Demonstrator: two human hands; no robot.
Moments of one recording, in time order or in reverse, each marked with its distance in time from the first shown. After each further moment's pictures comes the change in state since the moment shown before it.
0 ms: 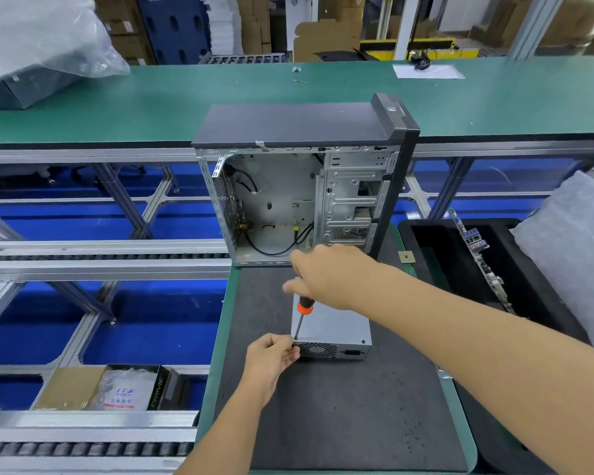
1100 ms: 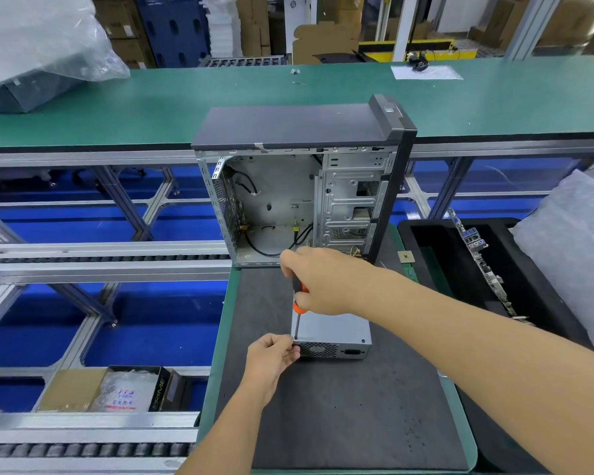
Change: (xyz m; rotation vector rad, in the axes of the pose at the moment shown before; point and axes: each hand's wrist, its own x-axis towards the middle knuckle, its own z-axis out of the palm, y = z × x) left_hand -0.002 0.001 0.003 -0.003 0.010 0.012; right_hand -0.004 -0.001 0.003 0.252 -0.005 -0.026
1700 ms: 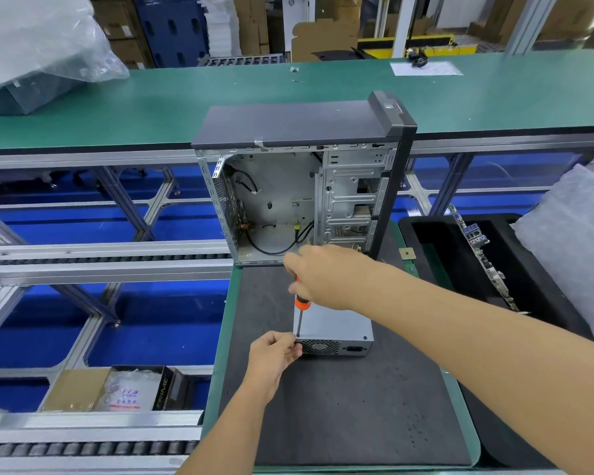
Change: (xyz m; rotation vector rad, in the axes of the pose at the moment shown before) left_hand 0.003 -0.001 -0.001 0.019 0.010 -0.002; right_hand -0.002 -0.006 -0.007 -0.254 -0.057 -0.034
